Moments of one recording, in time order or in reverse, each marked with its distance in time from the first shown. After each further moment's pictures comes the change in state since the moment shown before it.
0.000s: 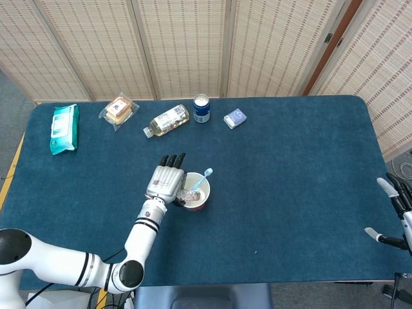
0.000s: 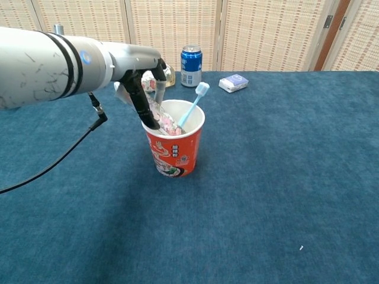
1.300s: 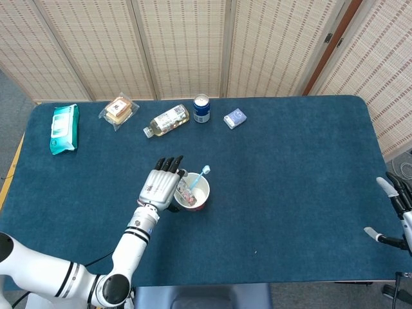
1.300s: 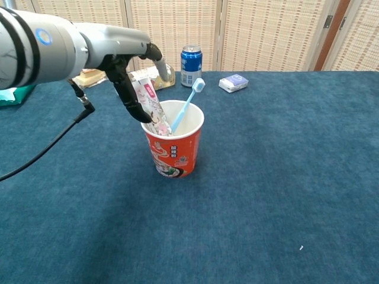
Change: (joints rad) left arm 0.051 0.096 0.021 -0.213 0.078 0.089 -0.019; right arm -0.001 0.022 0.002 -0.038 -0.012 0.019 -0.031
